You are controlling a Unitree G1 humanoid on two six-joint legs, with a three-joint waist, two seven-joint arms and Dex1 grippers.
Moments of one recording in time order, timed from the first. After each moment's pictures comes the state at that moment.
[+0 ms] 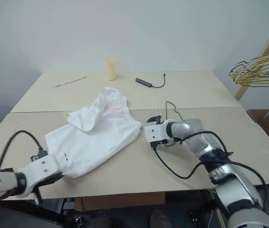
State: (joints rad) left arm 0.49 1.09 0.32 -0.76 -0.18 0.71 -0.85; right arm -0.76 -0.55 0.50 0.48 -0.42 -0.33 0.80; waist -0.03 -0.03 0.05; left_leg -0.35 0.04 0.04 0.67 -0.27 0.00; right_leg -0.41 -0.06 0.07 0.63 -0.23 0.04
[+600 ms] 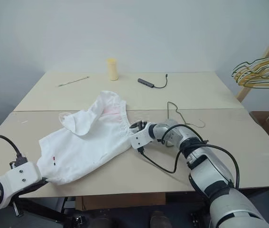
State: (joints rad) left arm 0.65 0.98 0.53 -0.77 -0.08 0.58 -0.96; right arm -0.96 -0.37 0.62 0.96 -0.61 -0.69 0.58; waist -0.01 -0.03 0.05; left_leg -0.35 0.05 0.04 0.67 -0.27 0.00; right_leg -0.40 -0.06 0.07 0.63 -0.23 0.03
